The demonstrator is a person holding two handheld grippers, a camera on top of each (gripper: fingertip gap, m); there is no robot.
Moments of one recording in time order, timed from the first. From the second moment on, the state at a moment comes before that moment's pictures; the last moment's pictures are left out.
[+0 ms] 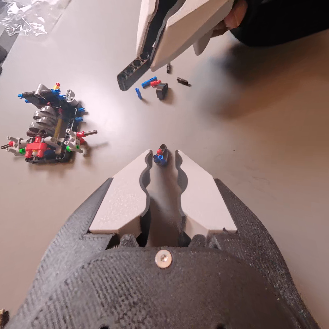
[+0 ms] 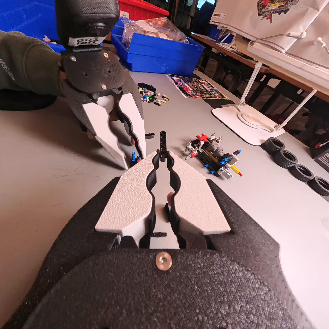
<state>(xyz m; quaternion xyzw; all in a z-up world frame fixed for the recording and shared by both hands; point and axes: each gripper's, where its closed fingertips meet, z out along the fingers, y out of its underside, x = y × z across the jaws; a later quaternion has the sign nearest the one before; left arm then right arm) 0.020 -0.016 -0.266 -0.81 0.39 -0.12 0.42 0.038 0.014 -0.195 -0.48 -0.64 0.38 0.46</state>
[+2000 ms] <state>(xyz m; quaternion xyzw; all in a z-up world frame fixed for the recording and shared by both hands) 0.044 -0.047 -0.270 -0.76 0.49 -0.17 0.39 0.045 -0.024 -0.235 -0.44 -0.73 0.39 0.35</state>
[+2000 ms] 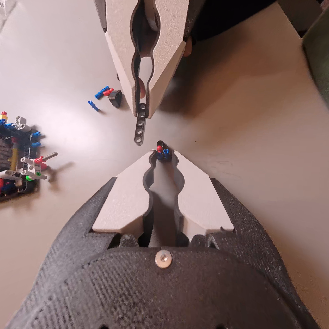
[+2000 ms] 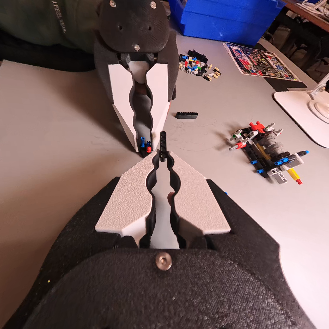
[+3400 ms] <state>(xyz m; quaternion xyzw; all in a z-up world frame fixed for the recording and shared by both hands) 0.051 -0.085 -0.189 -0.72 0.27 -0.53 0.36 0.048 -0.071 -0.193 -0.18 -0.88 0.44 0.09</state>
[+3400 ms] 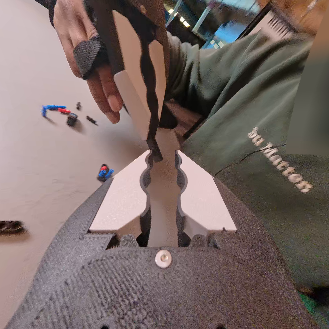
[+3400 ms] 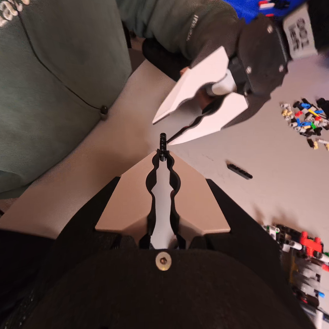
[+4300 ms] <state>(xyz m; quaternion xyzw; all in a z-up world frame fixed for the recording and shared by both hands) 0.015 -0.031 -0.175 -0.69 -0.02 -0.60 0.40 0.011 -0.025 -0.167 -0.31 -0.81 0.40 0.31</state>
